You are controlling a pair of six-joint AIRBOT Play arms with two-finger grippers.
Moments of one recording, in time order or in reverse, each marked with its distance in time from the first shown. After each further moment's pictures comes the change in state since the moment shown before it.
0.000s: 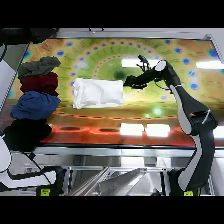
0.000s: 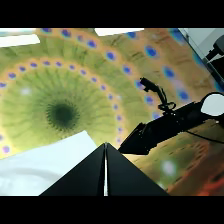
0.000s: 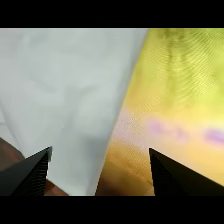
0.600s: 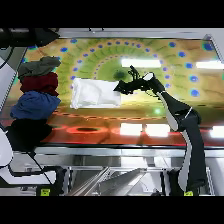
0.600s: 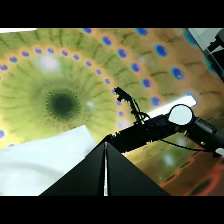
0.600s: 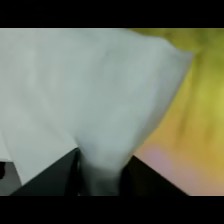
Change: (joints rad) left arm 0.000 -0.051 0.000 0.000 0.023 0.000; right arm 0.078 -0.163 0.000 0.337 -0.145 -0.097
